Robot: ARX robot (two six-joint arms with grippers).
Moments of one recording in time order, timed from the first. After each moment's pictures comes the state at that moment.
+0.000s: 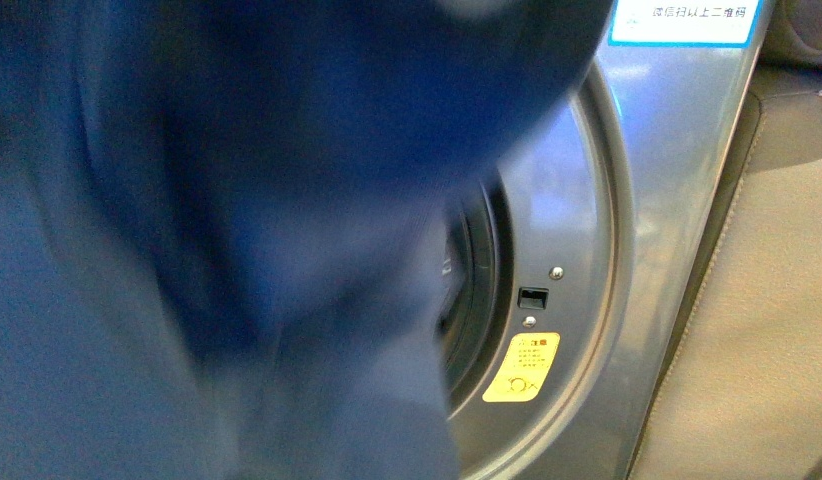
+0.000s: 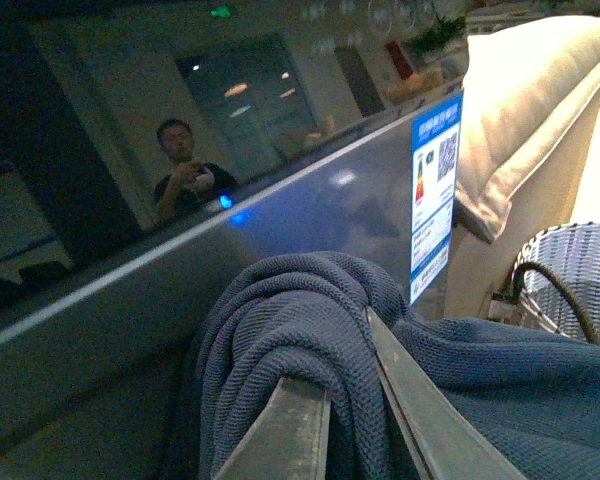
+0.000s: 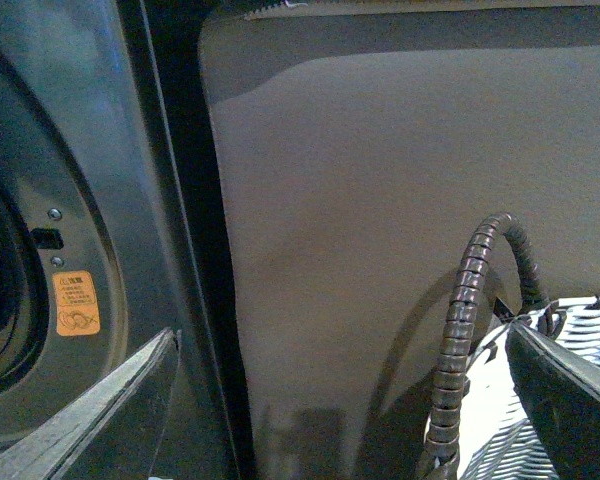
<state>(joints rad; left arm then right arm) -0.18 1.14 1.08 0.18 0.72 0.18 0.00 0.00 0.00 0.00 0.00 0.00</state>
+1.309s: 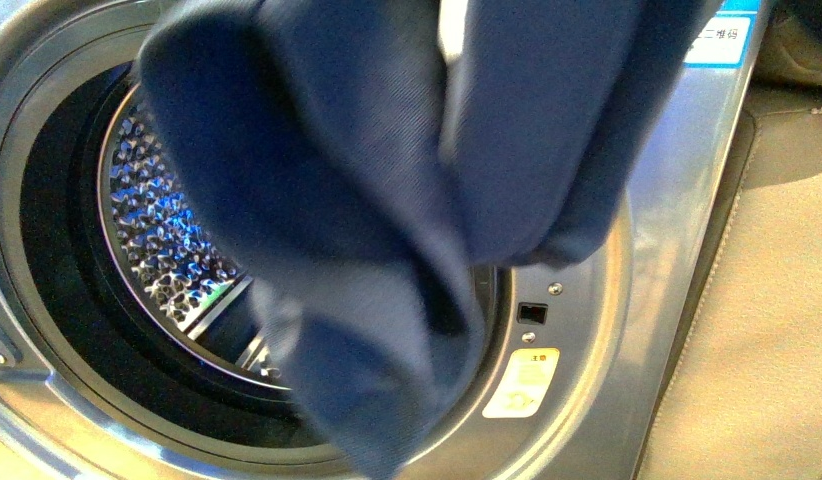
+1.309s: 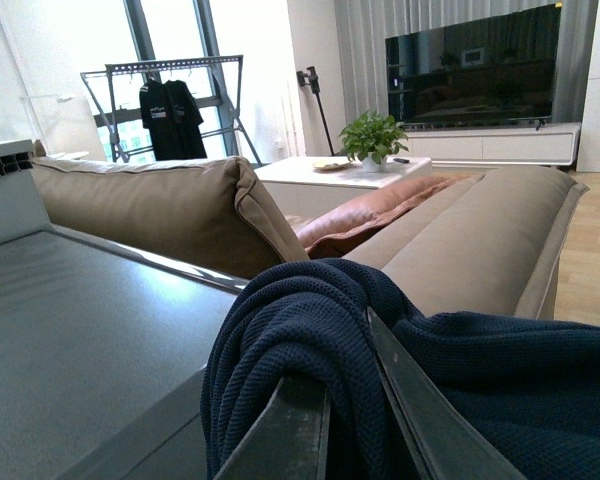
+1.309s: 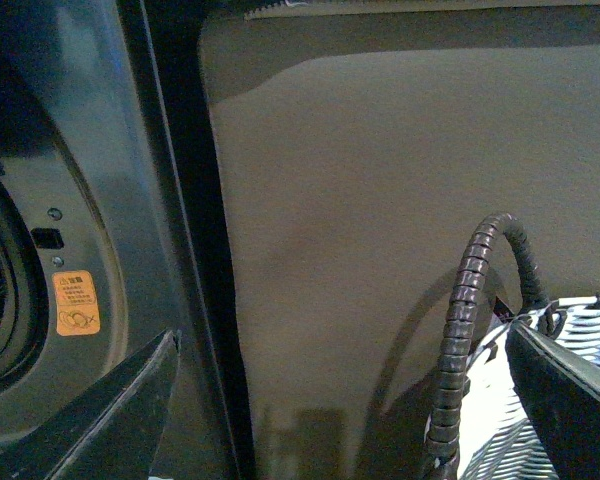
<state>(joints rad) -0.51 1.54 1.94 -0.09 0.44 0.12 0.00 0.00 0.00 0.00 0.00 0.00</state>
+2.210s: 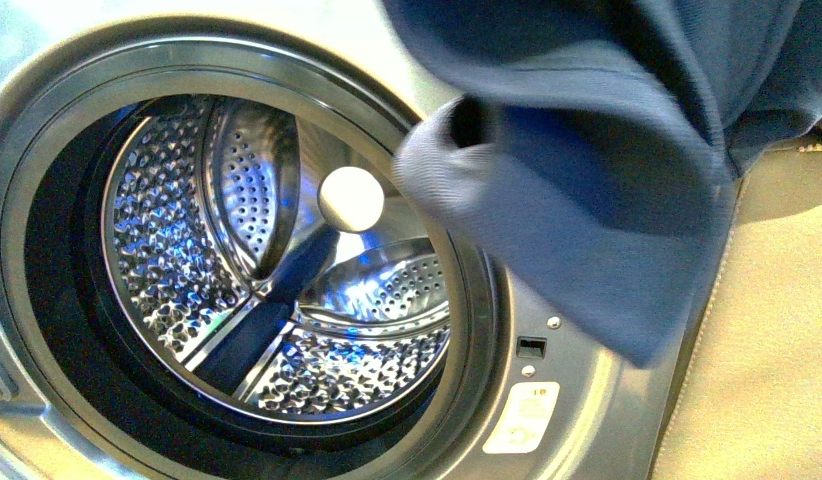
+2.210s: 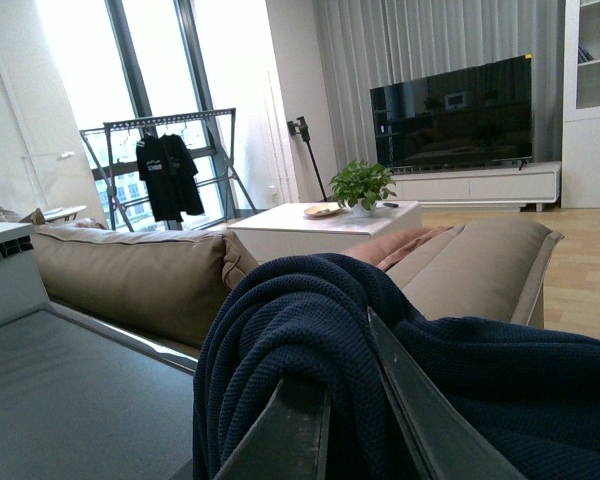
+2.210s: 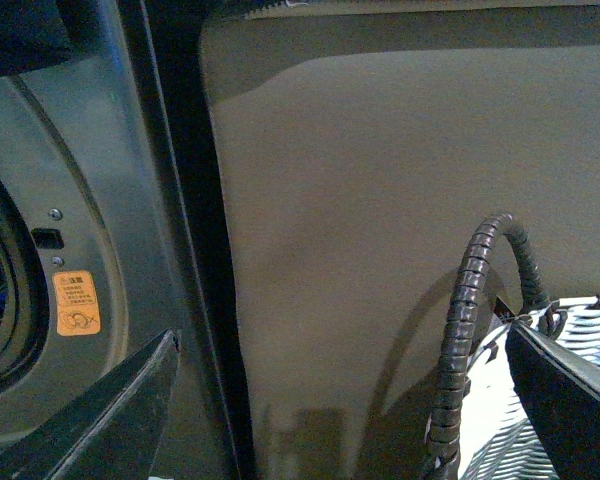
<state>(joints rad) -0.58 1.55 2.10 -0.15 0.41 0.13 0.00 0.00 0.00 0.00 0.00 0.00</state>
